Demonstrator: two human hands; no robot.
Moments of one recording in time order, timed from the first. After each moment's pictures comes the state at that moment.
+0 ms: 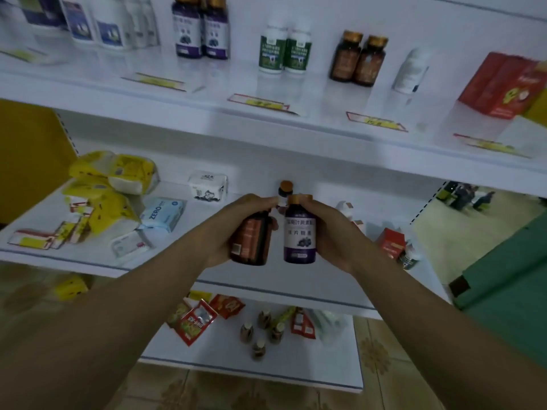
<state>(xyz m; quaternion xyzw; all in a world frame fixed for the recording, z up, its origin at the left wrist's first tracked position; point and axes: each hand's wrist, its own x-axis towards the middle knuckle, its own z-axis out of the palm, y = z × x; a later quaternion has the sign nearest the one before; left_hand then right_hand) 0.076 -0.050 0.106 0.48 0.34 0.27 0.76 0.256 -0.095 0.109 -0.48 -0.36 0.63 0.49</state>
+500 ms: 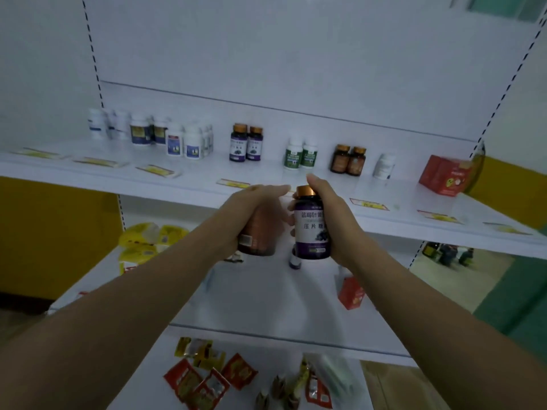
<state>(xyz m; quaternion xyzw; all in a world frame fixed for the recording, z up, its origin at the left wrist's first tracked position) -0.034 -0.095 0.264 0.59 0.26 0.37 0.67 0.120 -0.143 0.269 -0.50 -0.46 0.46 0.57</state>
